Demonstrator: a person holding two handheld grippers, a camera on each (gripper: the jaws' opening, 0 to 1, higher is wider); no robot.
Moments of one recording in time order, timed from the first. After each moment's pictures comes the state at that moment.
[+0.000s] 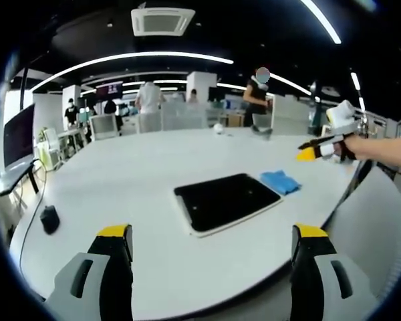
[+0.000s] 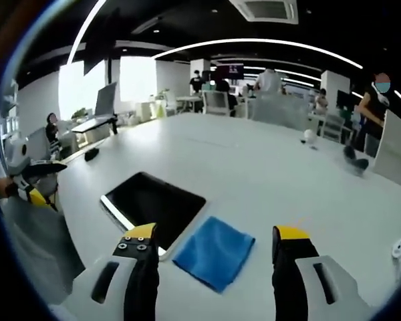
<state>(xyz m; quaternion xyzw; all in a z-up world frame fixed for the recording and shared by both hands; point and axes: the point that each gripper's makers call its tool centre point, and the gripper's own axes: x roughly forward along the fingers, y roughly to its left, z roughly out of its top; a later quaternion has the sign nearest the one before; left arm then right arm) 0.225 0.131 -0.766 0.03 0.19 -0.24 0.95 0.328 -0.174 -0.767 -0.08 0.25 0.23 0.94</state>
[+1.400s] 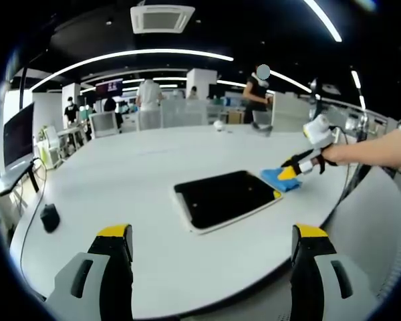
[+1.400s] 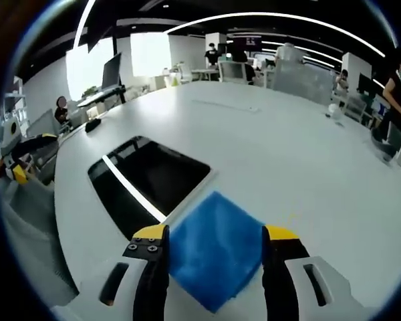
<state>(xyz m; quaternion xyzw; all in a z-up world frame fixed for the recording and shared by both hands) 0.225 0.131 -0.768 0.03 0.20 -0.24 0.95 0.358 -0.162 -0.842 -0.10 0.33 0.28 0.90</state>
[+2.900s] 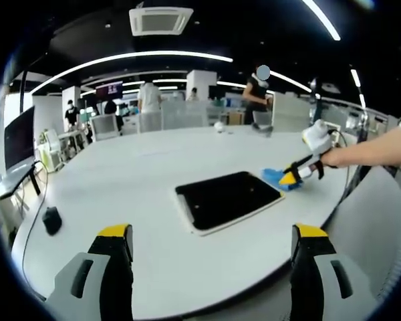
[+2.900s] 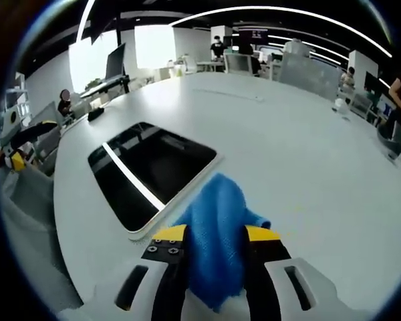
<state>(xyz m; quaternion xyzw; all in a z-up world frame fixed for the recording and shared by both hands) 0.225 0.132 -0.766 0.03 0.20 -0.24 0.95 0.349 -0.160 -0.859 -0.11 0.35 0.29 0.88</state>
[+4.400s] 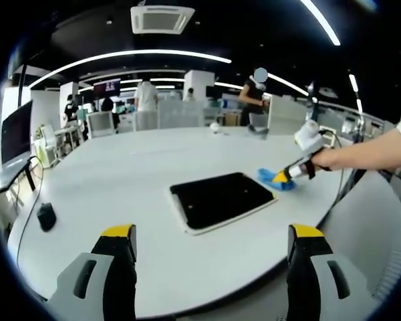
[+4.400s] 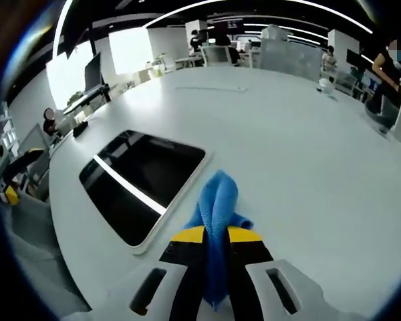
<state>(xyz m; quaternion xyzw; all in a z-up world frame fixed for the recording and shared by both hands) 0.222 0.129 -0.766 0.02 0.20 -0.25 0.95 0.352 -0.160 -0.857 -0.07 0.39 0.24 0.89</state>
